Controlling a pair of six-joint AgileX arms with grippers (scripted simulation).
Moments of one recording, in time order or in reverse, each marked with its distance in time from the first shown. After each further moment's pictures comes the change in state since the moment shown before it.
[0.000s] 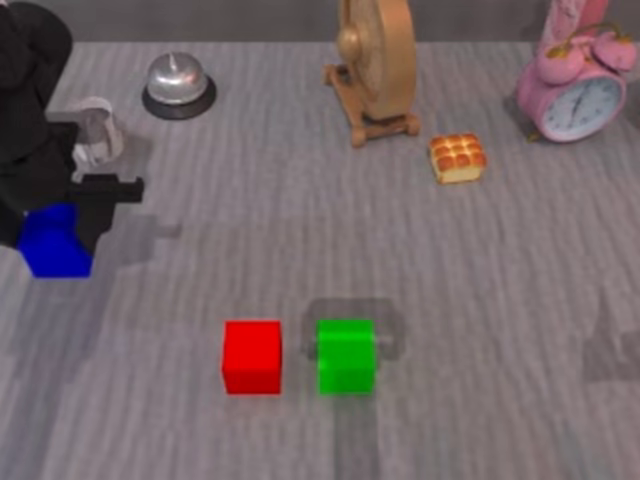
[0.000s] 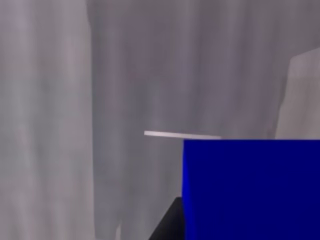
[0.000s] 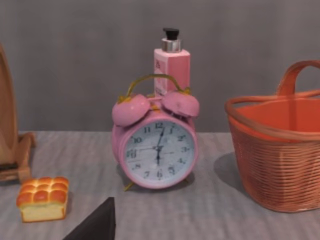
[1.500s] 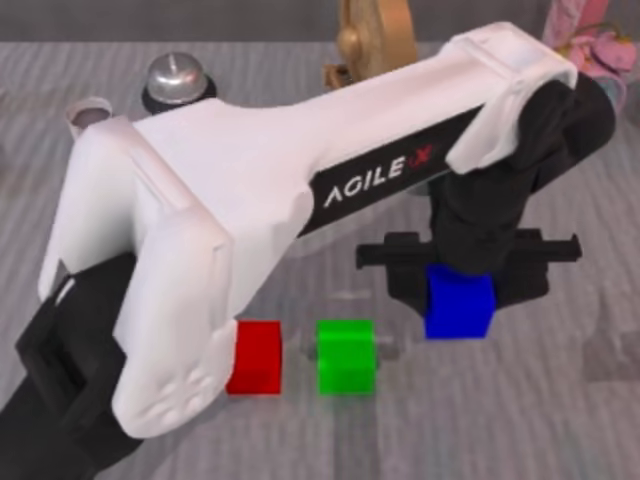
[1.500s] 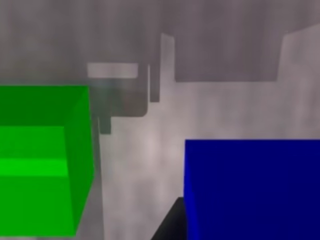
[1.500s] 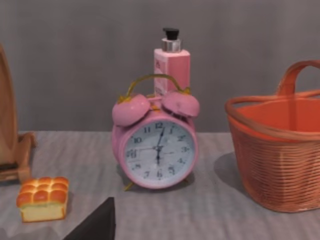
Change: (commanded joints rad) left arm -0.841 0.477 0.822 -0.338 0.003 -0.842; right arm 0.000 0.000 0.000 0.000 0.000 0.000
